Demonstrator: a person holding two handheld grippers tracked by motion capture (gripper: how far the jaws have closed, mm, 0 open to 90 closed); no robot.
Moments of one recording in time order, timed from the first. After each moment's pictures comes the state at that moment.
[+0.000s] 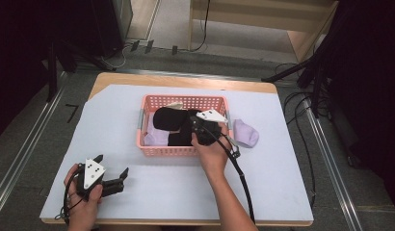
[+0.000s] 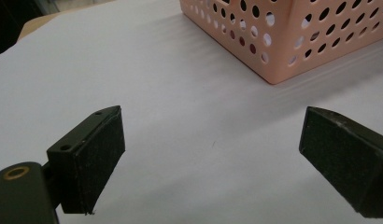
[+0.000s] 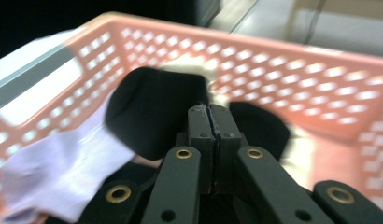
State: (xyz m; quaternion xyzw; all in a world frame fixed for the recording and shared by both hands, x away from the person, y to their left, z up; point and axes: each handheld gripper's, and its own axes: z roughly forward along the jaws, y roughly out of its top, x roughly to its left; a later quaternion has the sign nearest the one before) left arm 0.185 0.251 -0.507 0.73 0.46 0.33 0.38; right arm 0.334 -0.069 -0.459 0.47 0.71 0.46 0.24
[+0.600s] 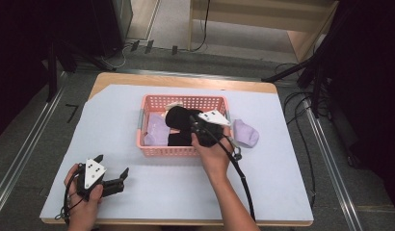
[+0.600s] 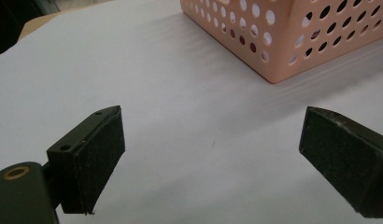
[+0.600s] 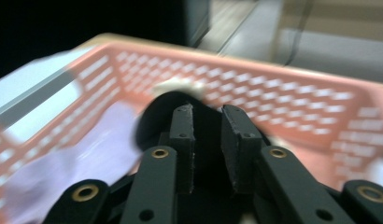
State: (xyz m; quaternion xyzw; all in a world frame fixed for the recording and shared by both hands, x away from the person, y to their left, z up) left arm 0.185 0.251 -0.507 0.73 0.46 0.33 0.38; right arm 0.324 -0.063 -0.450 0.46 0.71 0.48 0.24
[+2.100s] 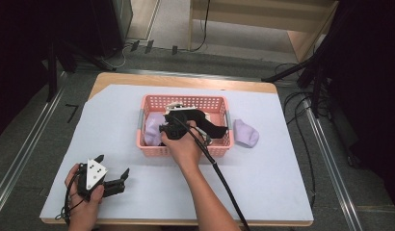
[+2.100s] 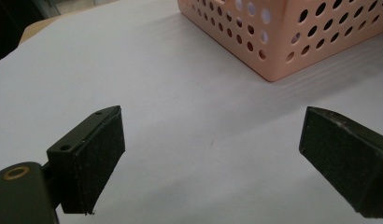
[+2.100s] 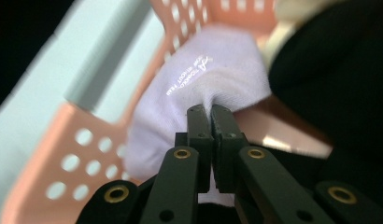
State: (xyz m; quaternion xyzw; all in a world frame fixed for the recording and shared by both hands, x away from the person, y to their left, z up) left arm 0.184 0.248 -0.507 0.73 0.46 0.34 0.37; right arm 0.353 0.017 -0.462 0.52 0.75 0.41 0.04
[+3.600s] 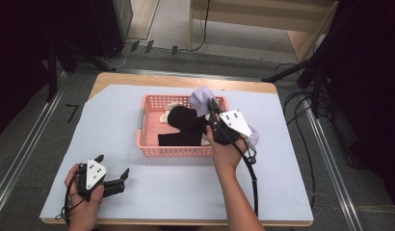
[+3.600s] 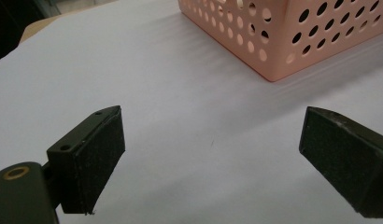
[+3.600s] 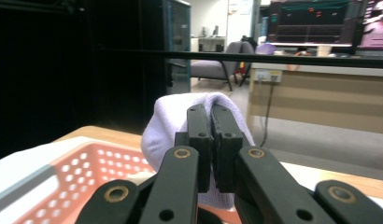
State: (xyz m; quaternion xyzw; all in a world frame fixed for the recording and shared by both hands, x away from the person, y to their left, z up) left arm 0.185 0.249 -0.507 0.73 0.46 0.34 0.37; right arm 0.313 -0.109 -0.425 0.42 0.58 0.59 0.37
